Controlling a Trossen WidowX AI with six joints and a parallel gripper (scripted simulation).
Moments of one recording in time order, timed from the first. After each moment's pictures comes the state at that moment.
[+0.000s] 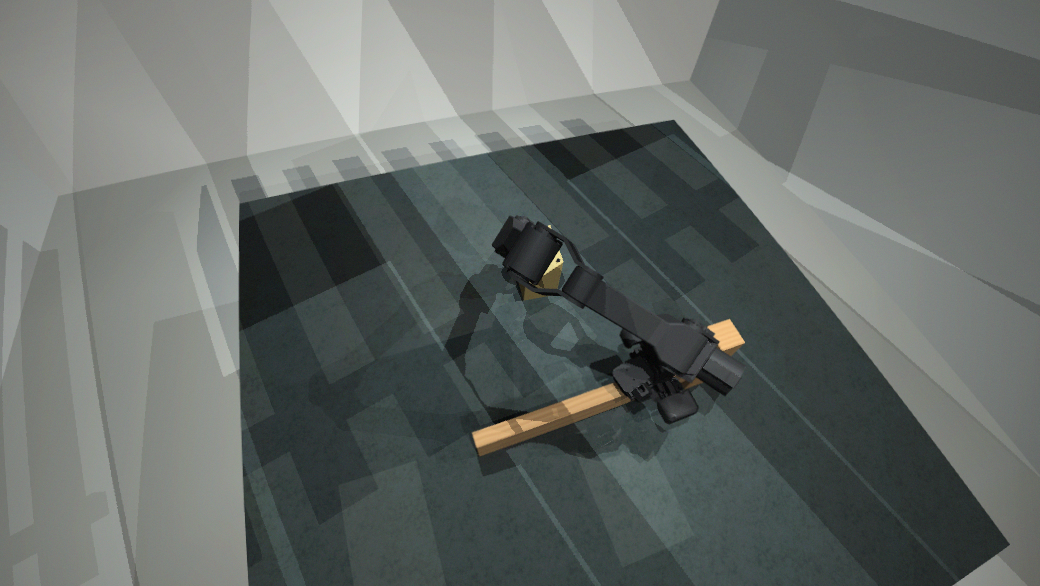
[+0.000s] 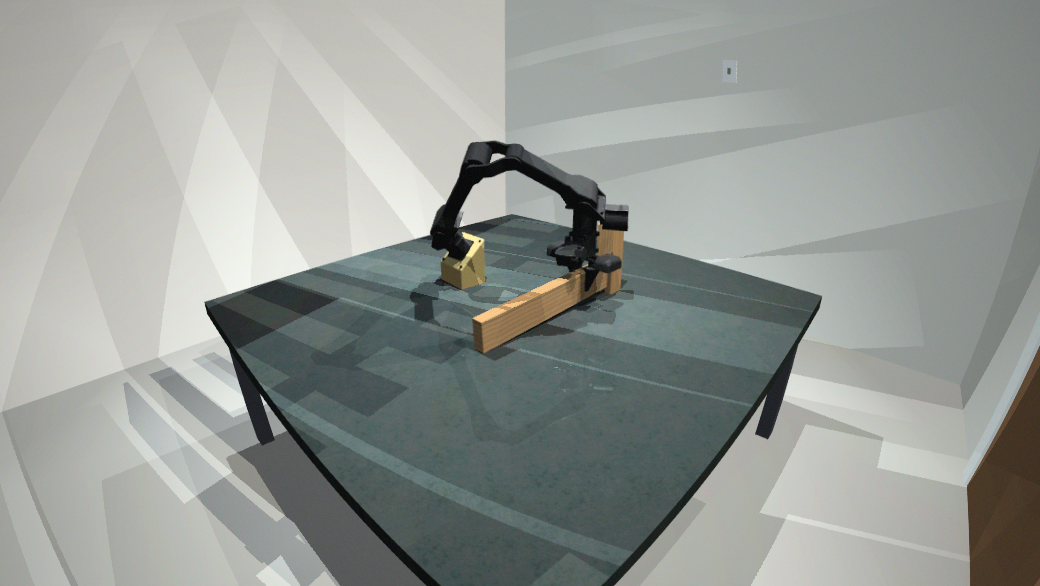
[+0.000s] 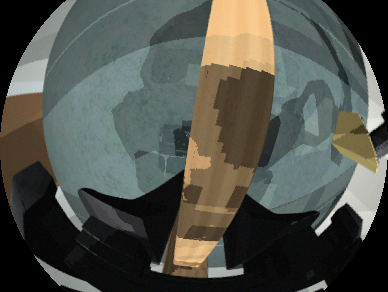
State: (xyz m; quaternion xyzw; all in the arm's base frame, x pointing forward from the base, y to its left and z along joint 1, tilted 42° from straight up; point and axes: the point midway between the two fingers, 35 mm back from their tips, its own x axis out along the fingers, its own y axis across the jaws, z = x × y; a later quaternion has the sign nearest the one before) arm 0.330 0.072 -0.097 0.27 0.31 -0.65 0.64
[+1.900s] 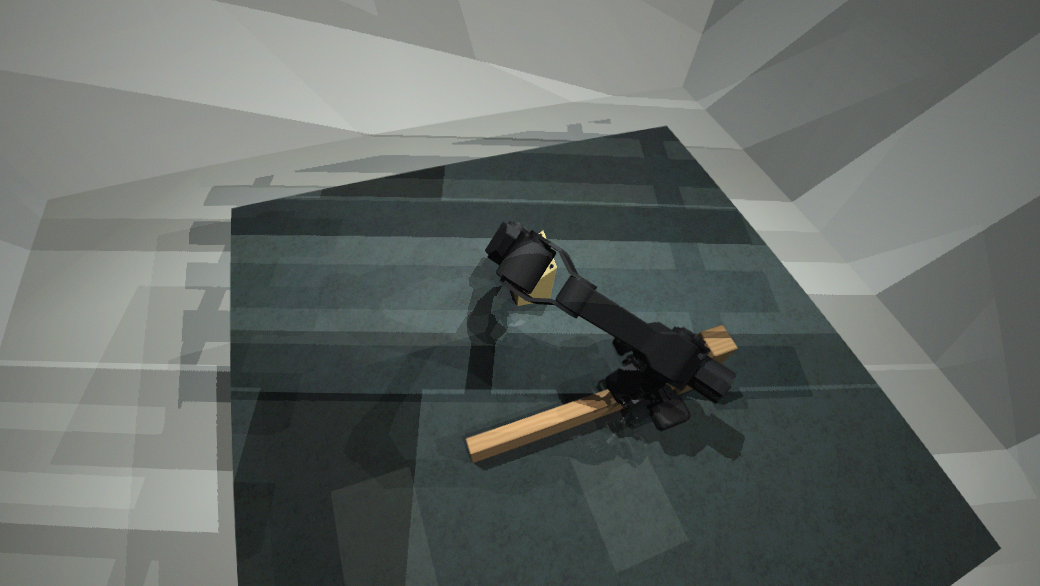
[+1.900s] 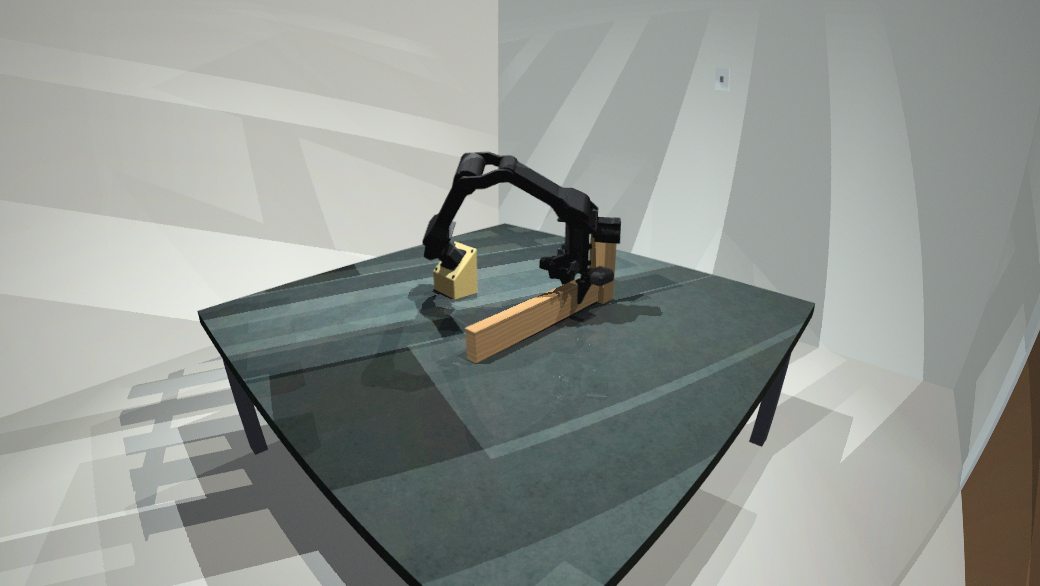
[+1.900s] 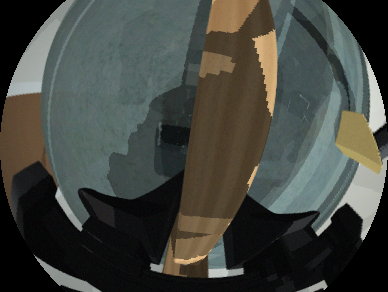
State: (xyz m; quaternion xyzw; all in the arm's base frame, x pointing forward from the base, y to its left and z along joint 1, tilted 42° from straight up) arm 0.330 0.067 -0.104 0.27 0.31 -0.65 0.65
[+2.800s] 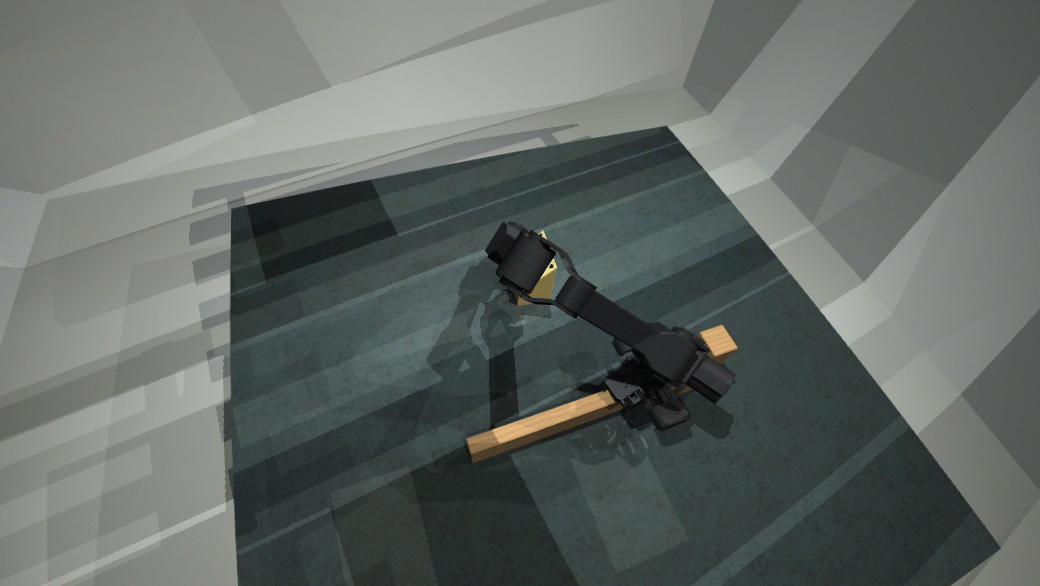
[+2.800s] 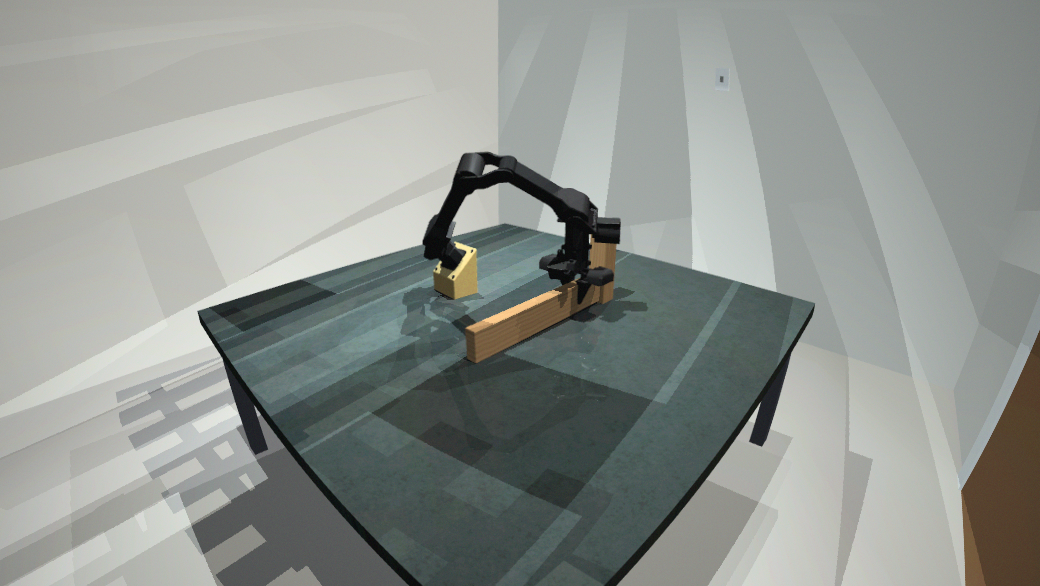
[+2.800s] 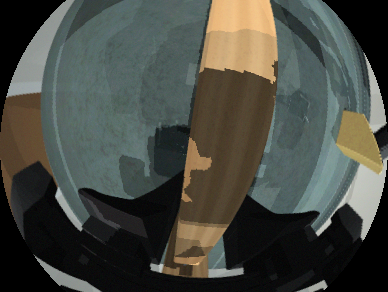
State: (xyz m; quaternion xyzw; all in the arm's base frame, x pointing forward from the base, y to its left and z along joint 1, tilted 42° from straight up) arm 0.329 0.066 -0.105 0.27 0.31 -0.65 0.65
